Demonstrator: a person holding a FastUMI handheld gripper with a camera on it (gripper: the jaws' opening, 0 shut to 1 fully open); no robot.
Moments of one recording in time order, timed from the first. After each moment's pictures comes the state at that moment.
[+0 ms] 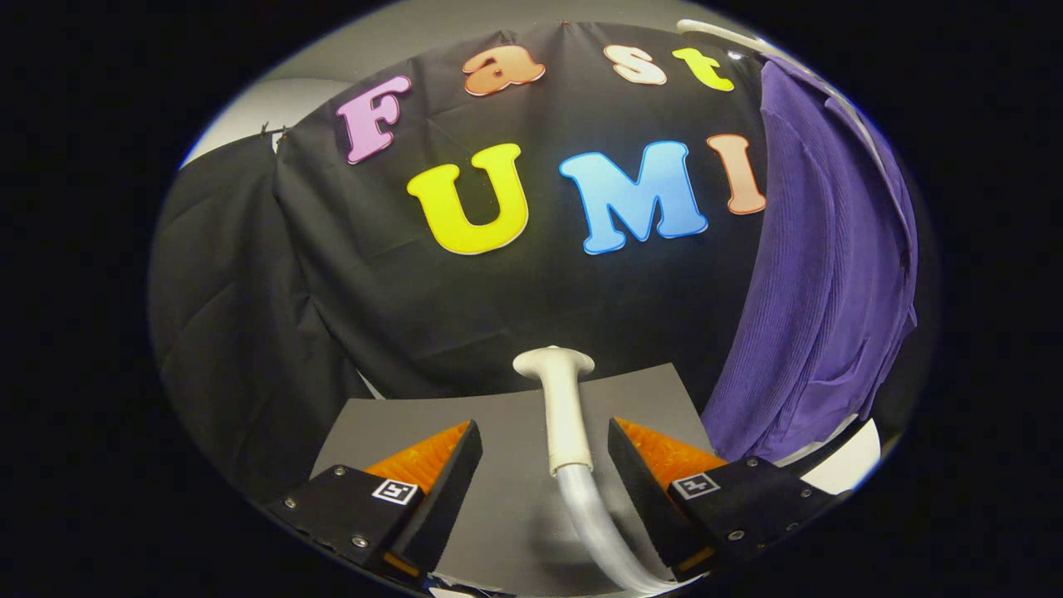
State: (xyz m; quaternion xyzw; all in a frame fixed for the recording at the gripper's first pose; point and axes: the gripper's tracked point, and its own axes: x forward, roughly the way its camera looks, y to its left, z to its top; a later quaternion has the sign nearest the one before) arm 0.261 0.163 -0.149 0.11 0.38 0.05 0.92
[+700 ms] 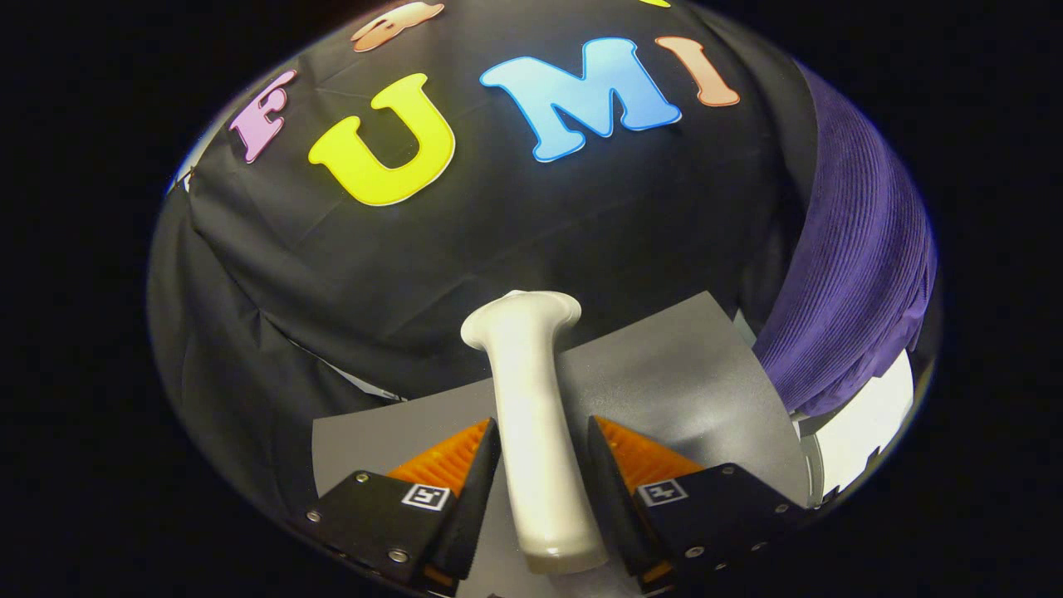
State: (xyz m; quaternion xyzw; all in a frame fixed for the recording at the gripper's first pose) arm 0.298 0.172 -0.254 0.21 0.50 0.00 0.84
